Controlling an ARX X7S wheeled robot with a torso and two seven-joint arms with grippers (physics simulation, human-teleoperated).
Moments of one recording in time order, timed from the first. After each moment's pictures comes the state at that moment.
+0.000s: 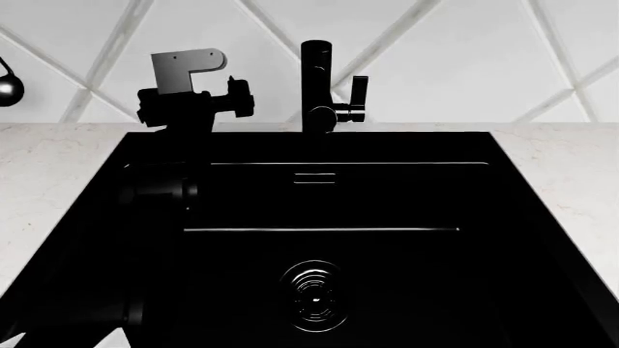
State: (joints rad) left arm -1.34 -0.02 -0.05 -1.31 -0.02 0.03 -0.05; right arm 2.15 0.43 -0.58 -0.21 2.15 0.90 1.39
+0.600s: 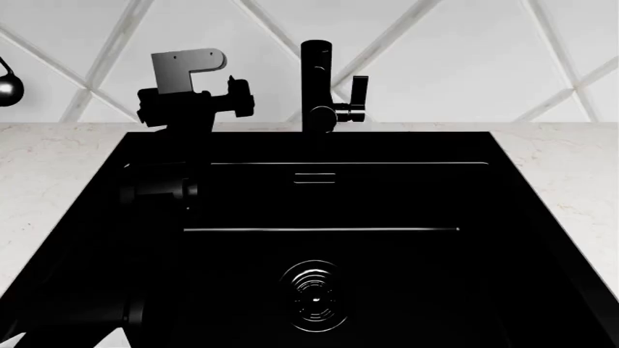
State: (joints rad) left arm -1.34 -0.02 -0.05 -1.31 -0.02 0.03 -0.05; right arm 2.03 0.42 -0.61 -0.37 2.24 0.80 1.47
